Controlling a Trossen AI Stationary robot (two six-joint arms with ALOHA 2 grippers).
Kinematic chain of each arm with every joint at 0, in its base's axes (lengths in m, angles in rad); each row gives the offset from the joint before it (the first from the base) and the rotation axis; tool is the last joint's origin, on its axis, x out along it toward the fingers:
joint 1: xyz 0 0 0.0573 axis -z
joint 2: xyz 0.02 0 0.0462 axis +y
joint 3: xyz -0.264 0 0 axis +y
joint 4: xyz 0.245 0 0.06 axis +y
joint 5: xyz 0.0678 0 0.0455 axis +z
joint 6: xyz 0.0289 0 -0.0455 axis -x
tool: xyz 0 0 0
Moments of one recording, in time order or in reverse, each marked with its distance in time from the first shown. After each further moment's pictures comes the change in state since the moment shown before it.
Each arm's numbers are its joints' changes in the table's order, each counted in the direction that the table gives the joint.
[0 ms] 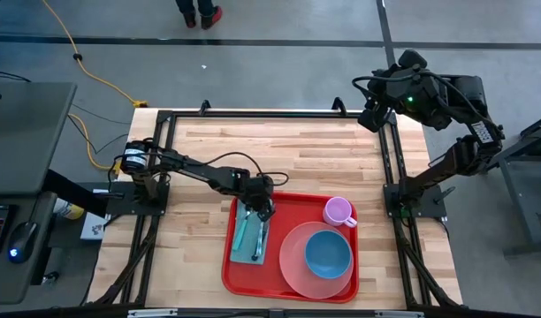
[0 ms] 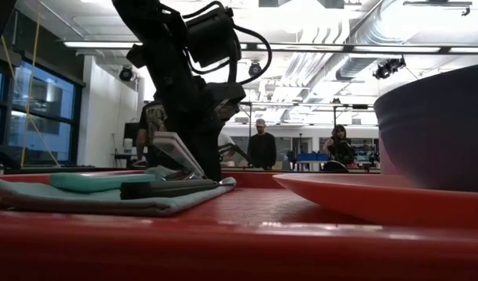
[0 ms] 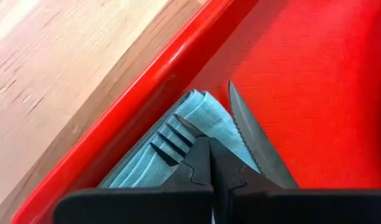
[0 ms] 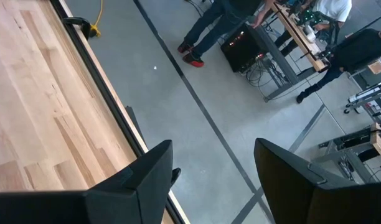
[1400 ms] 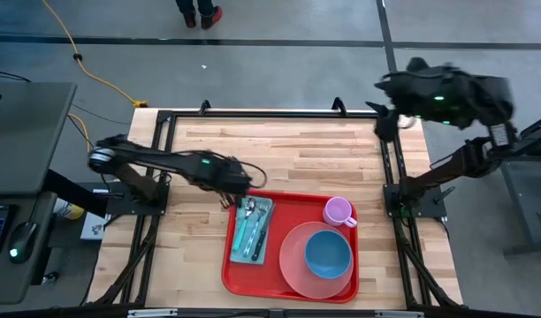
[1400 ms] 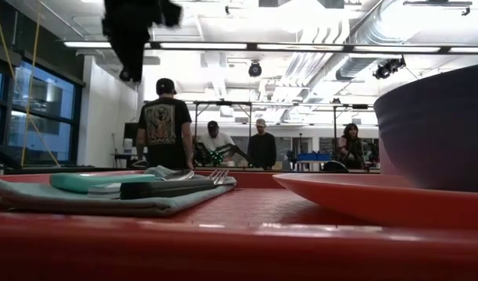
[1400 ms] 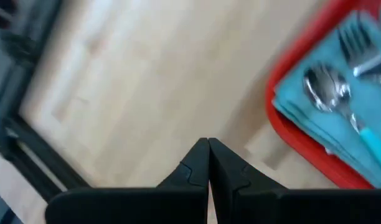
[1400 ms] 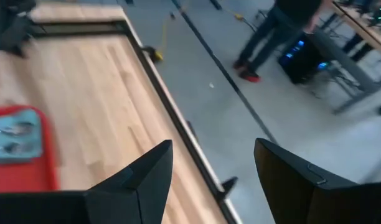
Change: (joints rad) left arm 0.107 -0.287 -0.311 1.058 0.433 -0.001; right arm 0.000 -0.090 0.000 0.008 0.255 -0.068
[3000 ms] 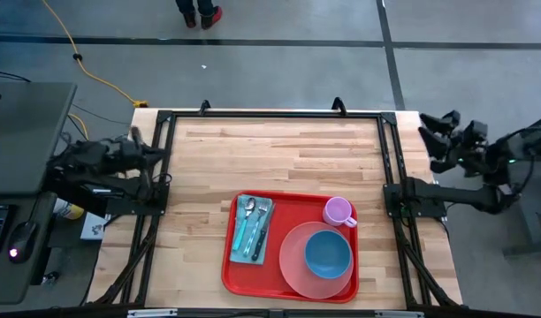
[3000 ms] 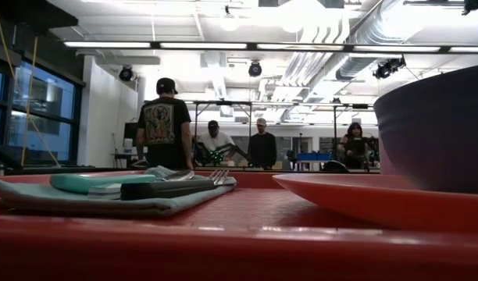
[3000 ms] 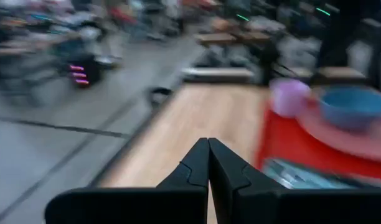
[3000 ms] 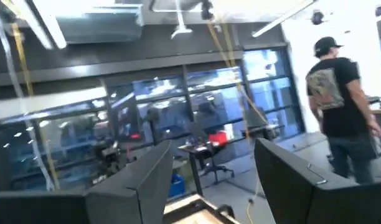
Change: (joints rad) left arm 0.076 -1.543 0.716 -0.540 0.124 -0.730; right arm 0.000 -1.302 1.479 -1.189 0.201 -0.140
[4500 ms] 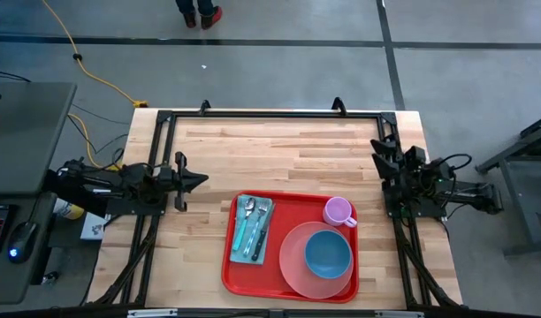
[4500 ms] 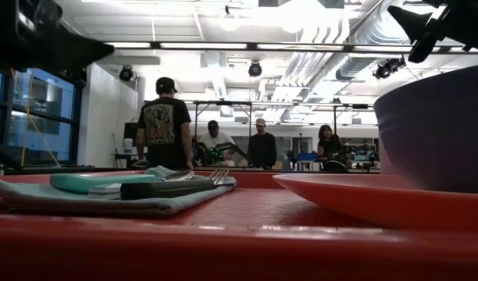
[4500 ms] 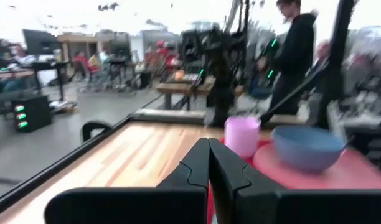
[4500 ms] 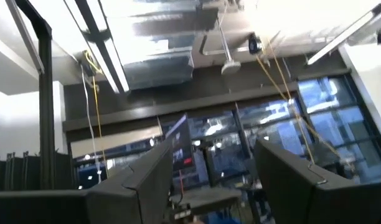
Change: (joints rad) left arm 0.000 0.000 0.649 -0.952 -0.192 -0.017; right arm -0.001 -0.010 0.747 -1.011 0.197 -0.069
